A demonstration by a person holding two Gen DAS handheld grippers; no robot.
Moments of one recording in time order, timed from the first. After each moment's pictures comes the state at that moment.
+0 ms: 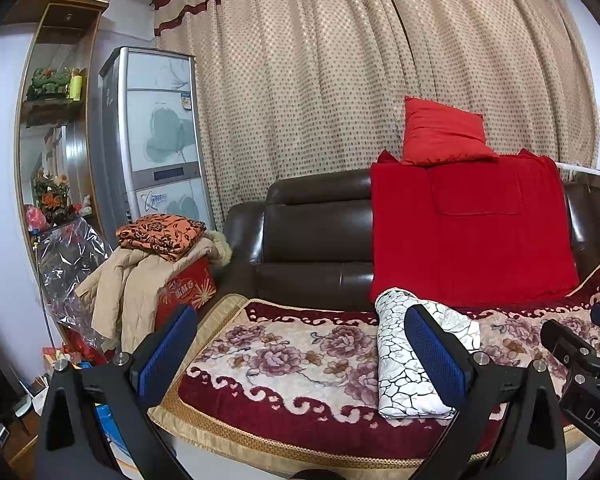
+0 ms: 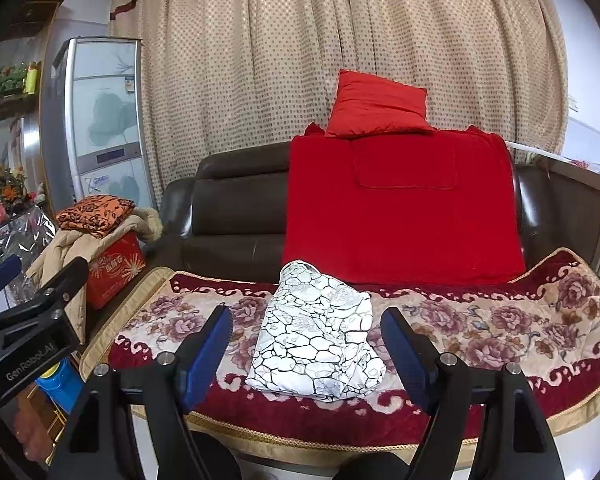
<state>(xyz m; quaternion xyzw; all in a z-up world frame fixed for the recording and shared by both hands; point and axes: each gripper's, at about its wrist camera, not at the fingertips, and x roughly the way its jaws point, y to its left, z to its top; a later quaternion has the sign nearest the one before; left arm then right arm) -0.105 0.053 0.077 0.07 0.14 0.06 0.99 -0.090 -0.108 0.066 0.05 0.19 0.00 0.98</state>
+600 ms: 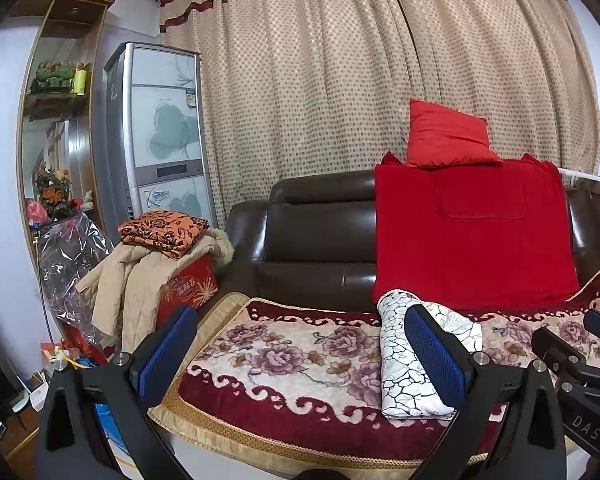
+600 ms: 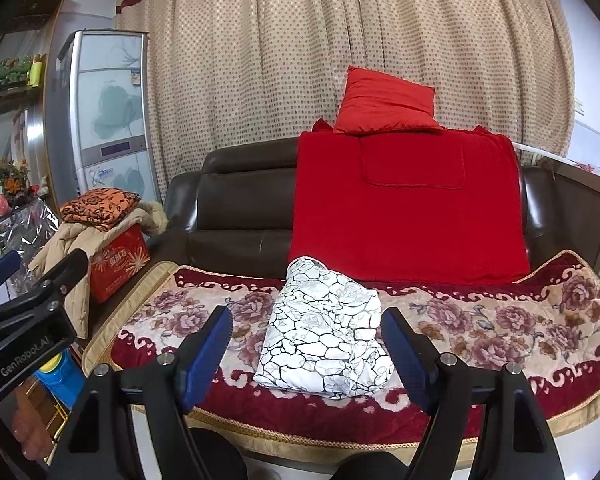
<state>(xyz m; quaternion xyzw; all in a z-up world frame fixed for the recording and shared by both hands) -0.106 0.065 0.077 0.06 0.14 0.06 0.99 -0.085 -0.096 0.064 0.04 0.20 0.01 0.98</state>
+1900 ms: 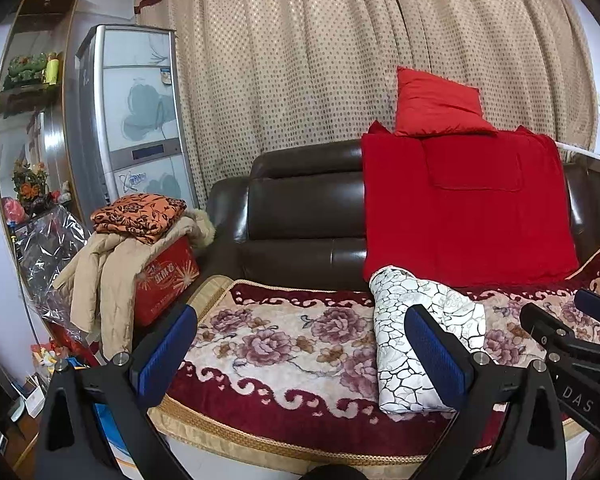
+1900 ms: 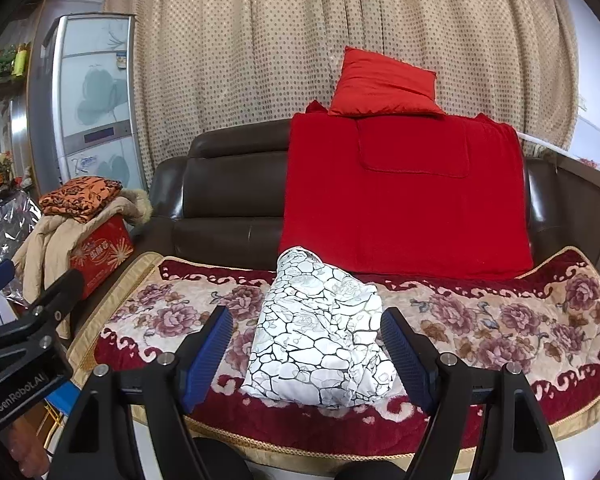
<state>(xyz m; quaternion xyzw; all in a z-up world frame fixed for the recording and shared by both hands) -0.047 0.057 0.054 0.07 0.19 0.04 0.98 -0.025 -0.092 0.049 0.04 0.23 -0.02 0.97</state>
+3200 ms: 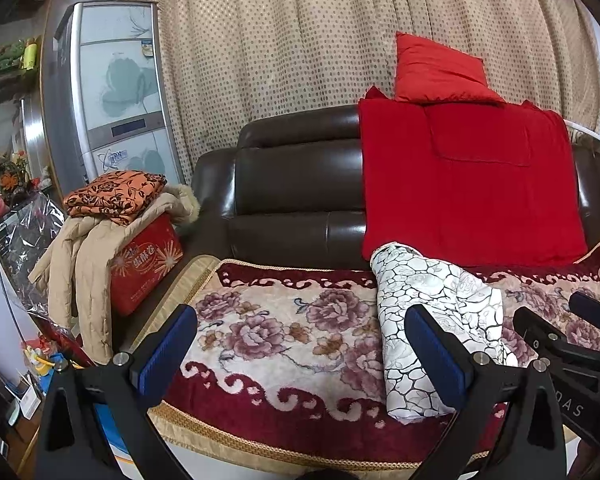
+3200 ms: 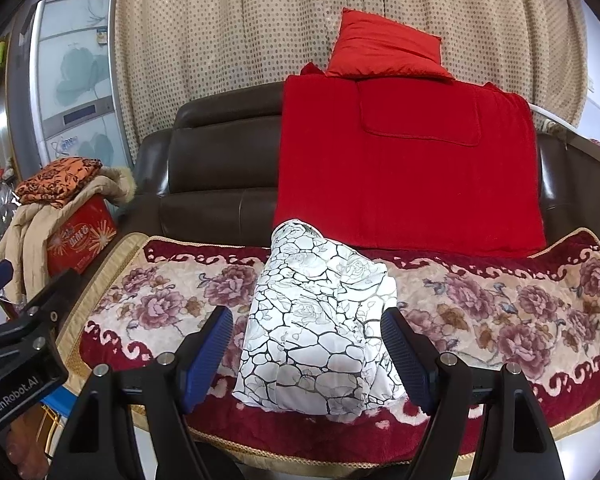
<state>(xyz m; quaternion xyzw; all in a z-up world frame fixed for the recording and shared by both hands) 0.022 0.058 0.021 0.08 0.24 0.03 0.97 0.040 -0.081 0.012 0.05 0.28 -0.03 0.96</state>
